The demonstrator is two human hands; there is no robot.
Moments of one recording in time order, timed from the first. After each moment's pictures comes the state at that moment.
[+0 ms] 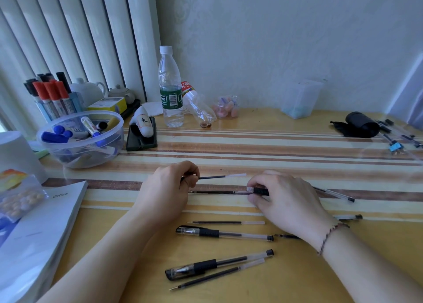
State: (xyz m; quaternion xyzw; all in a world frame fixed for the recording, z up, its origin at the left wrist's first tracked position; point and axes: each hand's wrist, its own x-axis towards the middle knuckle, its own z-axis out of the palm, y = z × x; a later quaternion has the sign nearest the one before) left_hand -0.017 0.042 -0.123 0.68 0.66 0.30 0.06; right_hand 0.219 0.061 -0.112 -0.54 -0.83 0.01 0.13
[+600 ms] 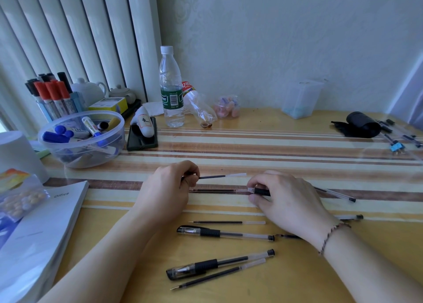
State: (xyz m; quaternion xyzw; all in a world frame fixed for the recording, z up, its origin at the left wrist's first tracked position) left_hand -0.017 0.042 -0.122 0.68 0.66 0.31 0.07; right_hand 0.219 0.061 -0.112 -0.54 -0.83 0.01 0.14
